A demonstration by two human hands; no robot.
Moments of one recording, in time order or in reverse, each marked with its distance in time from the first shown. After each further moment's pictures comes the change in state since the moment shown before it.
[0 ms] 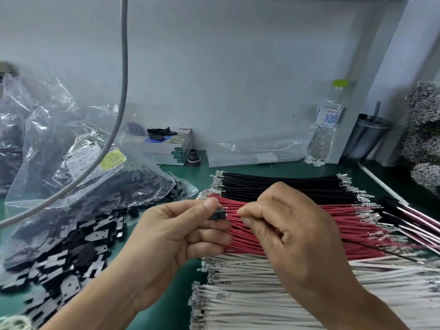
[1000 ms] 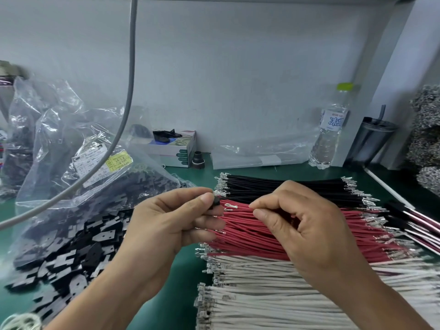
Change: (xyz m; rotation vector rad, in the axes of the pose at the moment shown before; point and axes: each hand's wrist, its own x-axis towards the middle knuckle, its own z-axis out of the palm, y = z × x) left_hand 0.003 0.007 -0.008 0.016 0.144 0.128; right_hand 0.006 0.017 -0.005 0.207 -0.080 0.173
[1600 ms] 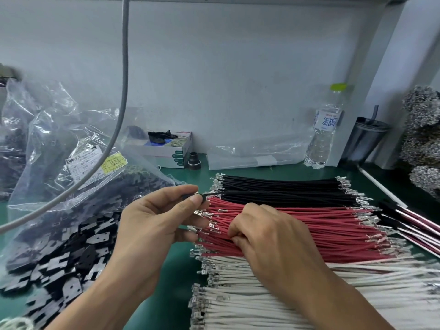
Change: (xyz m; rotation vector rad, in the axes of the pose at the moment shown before) left_hand 0.004 -0.006 -0.001 0.096 0.140 0.111; right_hand -0.002 -0.009 0.024 -0.481 -0.299 -0.039
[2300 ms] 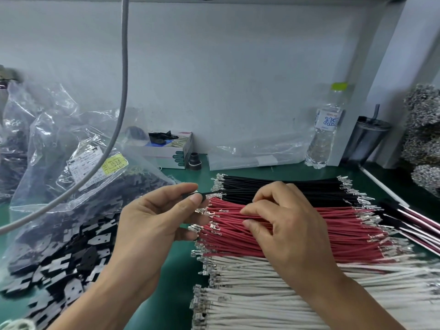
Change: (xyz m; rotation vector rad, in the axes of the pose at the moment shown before) left_hand 0.000 0.002 -0.001 0.025 0.004 0.040; right_hand 0.000 0.017 0.003 0.145 0.284 0.058
